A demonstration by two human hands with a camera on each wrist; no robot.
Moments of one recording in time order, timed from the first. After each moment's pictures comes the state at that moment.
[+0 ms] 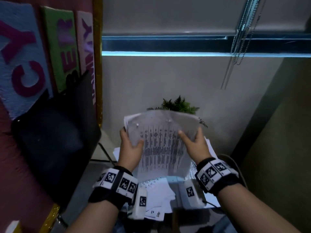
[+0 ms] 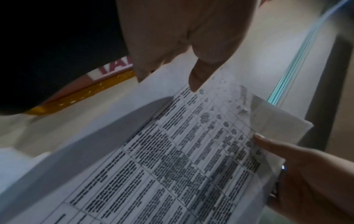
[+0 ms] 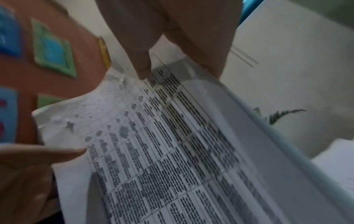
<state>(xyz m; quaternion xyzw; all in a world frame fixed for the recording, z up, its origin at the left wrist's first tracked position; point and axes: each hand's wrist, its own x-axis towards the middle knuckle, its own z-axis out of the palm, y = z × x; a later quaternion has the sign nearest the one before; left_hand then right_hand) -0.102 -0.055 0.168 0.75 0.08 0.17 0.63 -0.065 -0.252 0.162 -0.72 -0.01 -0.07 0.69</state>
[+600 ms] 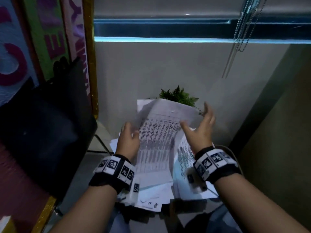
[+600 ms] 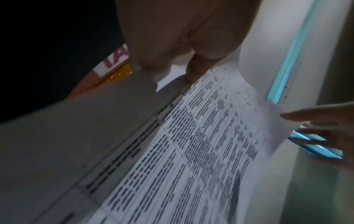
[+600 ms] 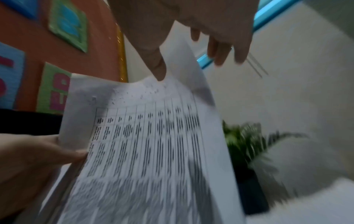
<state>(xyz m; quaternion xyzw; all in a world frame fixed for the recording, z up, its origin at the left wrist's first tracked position) -0.078 -0.051 0.151 0.86 0.09 0.15 0.48 -0.057 -0.258 0.168 -0.81 0.01 -0.24 0.53</state>
